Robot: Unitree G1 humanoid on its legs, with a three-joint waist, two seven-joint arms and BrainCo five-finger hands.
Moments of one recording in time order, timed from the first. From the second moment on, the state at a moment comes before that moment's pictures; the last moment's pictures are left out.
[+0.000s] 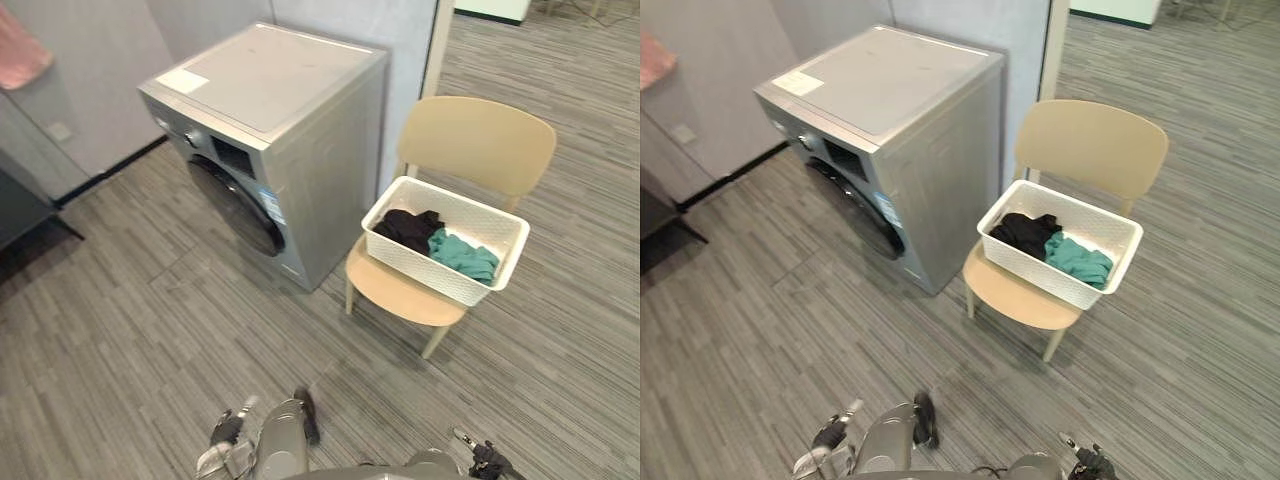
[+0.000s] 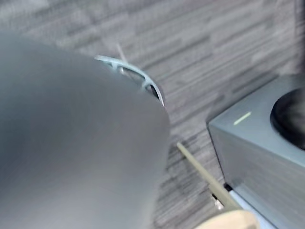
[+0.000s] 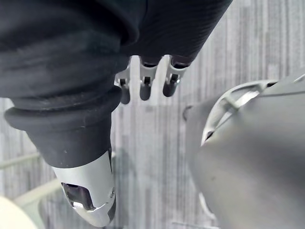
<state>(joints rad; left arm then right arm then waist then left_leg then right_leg) 0.08 0.06 0.31 1.09 -0.22 -0.04 0.07 0.03 -0.10 -0.56 1.16 0.24 -0.02 0.03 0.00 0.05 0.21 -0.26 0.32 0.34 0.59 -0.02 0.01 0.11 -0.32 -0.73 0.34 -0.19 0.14</state>
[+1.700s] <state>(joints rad) 0.16 0.09 0.33 1.15 -0.08 -0.01 0.03 0.07 -0.05 0.05 0.59 0.15 -0.02 0.12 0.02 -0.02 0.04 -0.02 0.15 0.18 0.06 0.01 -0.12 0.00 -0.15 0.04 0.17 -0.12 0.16</state>
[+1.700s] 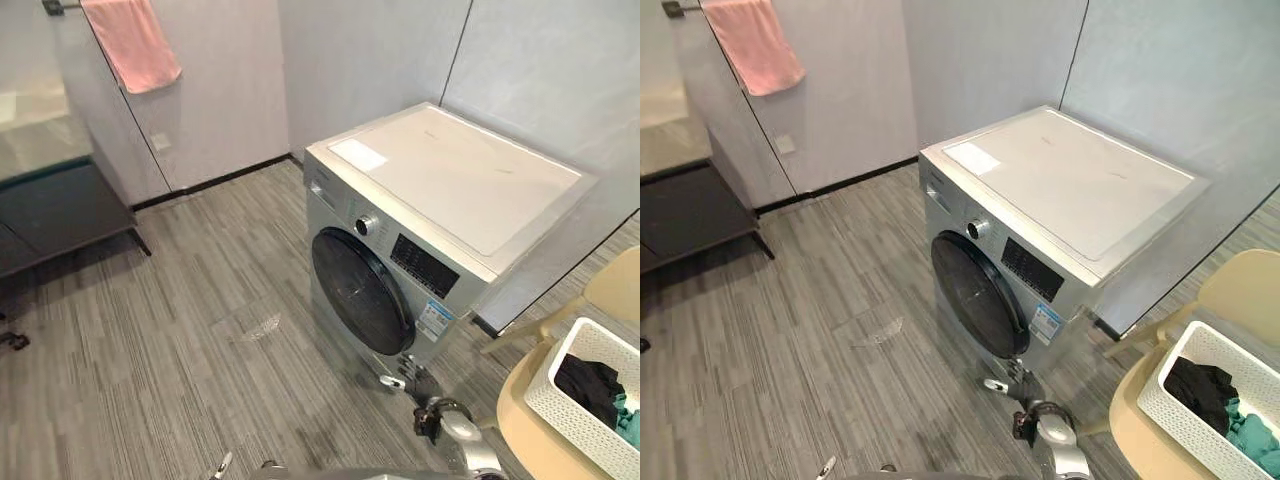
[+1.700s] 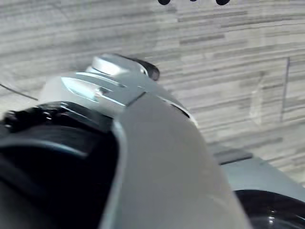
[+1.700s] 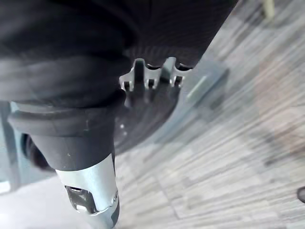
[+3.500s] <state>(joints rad) -0.21 0.06 -0.04 0.95 -0.22 -0.09 0.22 -0.64 0.09 0.73 0.80 0.32 -0.02 -0.01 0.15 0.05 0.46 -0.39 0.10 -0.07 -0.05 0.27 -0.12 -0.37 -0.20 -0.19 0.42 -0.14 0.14</state>
